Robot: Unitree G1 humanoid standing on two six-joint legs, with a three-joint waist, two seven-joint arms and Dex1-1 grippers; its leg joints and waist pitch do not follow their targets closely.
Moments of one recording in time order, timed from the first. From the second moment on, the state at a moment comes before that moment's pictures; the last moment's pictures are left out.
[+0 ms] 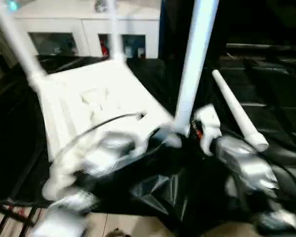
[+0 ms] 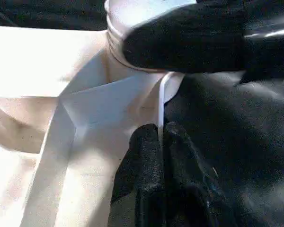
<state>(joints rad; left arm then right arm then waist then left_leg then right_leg) -0.67 0.02 -0.26 0.61 0.01 0.45 -0.57 -0.48 -0.10 0.01 0.38 0.08 0.40 0.30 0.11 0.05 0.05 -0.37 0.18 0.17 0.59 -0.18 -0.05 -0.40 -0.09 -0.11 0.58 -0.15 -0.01</state>
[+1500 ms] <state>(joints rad) -0.49 0.25 -0.35 0.32 -0.04 0.38 -0.98 -0.40 -0.40 0.16 0.26 0.15 0.33 0.90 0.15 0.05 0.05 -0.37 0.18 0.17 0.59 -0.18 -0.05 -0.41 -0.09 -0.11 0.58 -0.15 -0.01</state>
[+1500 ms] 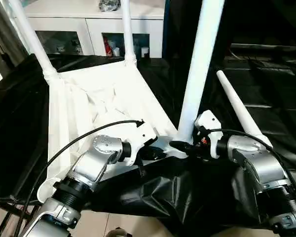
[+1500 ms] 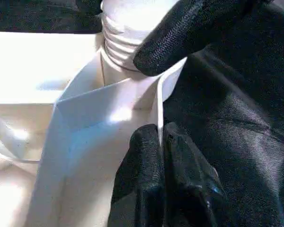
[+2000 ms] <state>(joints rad) -0.68 -0.01 -0.29 0.62 0.03 0.41 -0.57 -0.52 -0.07 -0.01 0.45 0.07 0.38 0.20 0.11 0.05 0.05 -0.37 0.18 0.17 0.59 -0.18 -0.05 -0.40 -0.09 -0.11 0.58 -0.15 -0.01</state>
